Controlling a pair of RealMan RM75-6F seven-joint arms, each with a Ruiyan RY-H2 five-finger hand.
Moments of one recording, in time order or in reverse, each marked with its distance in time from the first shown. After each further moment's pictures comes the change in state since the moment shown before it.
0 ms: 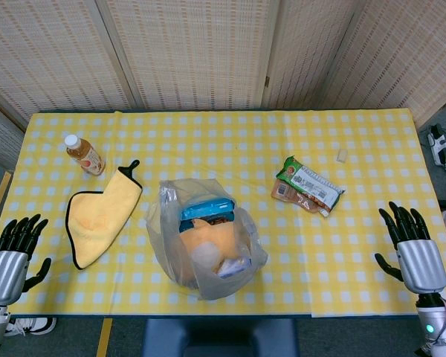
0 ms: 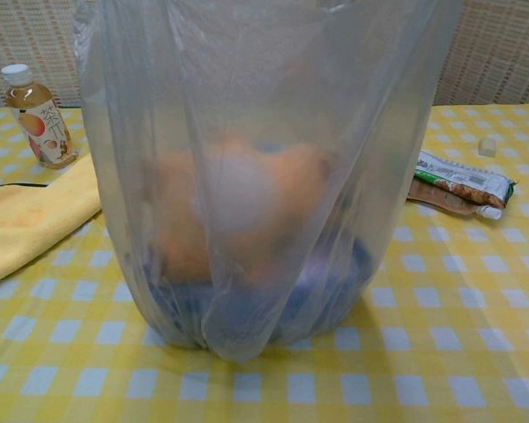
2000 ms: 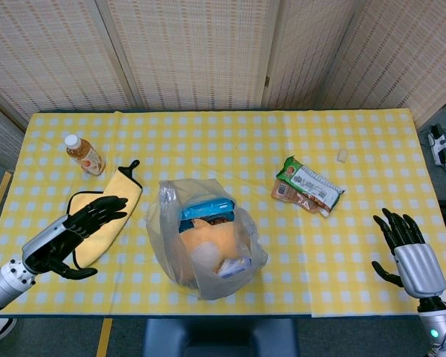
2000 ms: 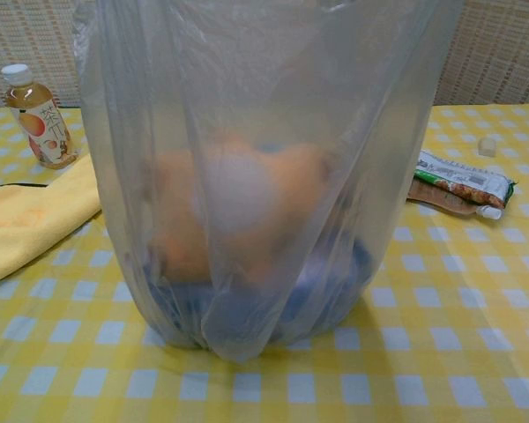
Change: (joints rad) left arm -0.550 0.381 0.161 -0.199 0.333 -0.059 -1.821; right arm 0.003 0.051 -0.037 -0.017 -0.023 -0.041 0.086
